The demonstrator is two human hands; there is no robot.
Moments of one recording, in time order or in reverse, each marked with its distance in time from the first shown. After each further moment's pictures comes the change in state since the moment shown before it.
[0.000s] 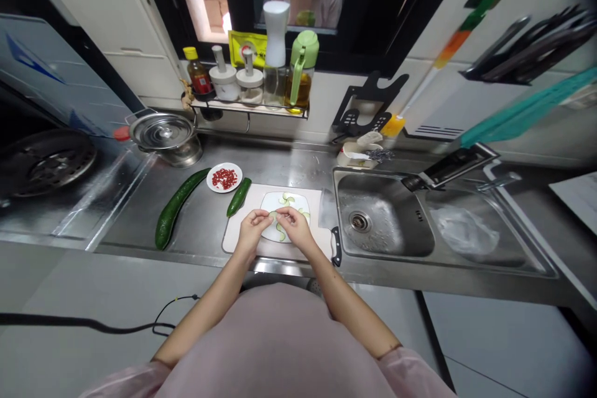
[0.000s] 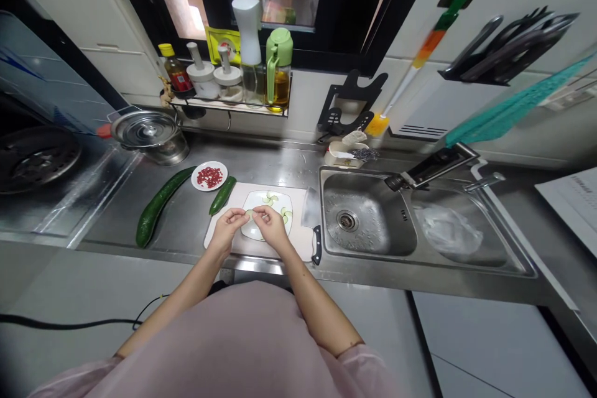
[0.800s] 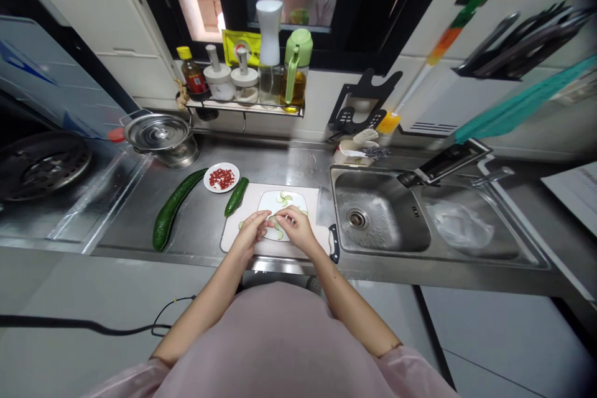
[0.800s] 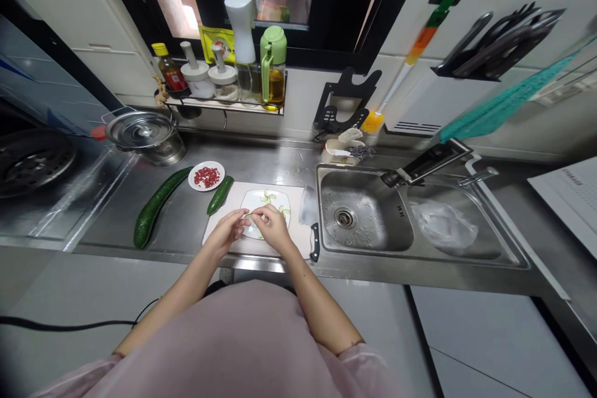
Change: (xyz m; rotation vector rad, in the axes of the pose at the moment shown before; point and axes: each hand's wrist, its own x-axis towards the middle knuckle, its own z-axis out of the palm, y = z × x) left_hand -0.004 0.014 -0.001 -0.003 -0.151 -0.304; right_hand -0.009 -0.009 -0.016 -0.214 -0.051 -0.249
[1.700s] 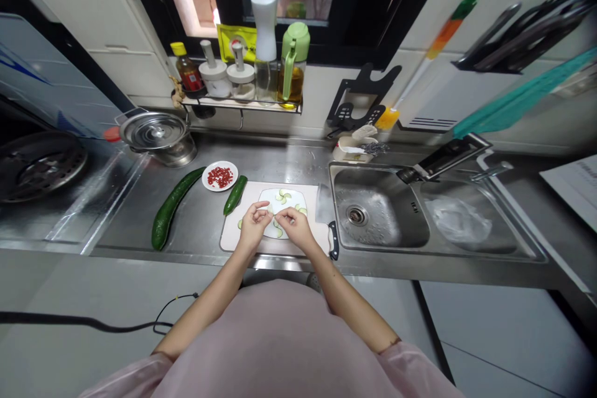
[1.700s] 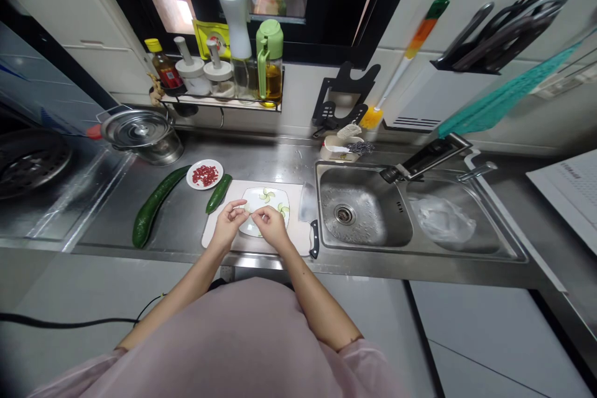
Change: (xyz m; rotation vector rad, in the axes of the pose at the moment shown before) left_hand 0.005 -0.006 0.012 0.102 0.101 0.366; right_hand -0.002 0.007 0.010 0.114 0.075 0.181
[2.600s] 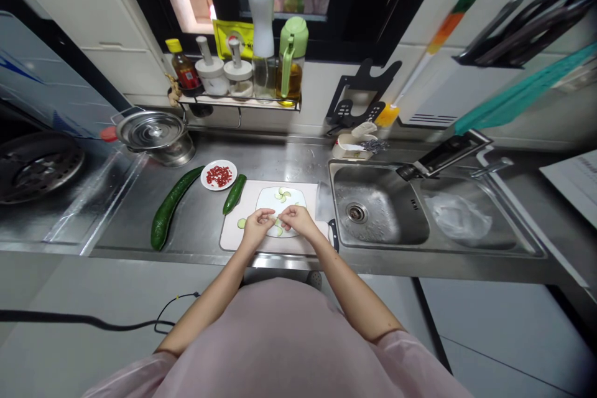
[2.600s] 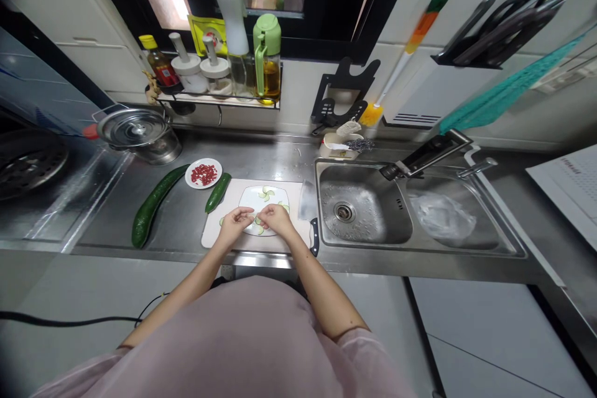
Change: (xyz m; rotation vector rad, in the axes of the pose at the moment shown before) left_hand 0.018 -0.047 -0.010 0.205 -0.068 0.007; right_hand 0.023 0.028 -0.010 0.091 -0.220 0.412
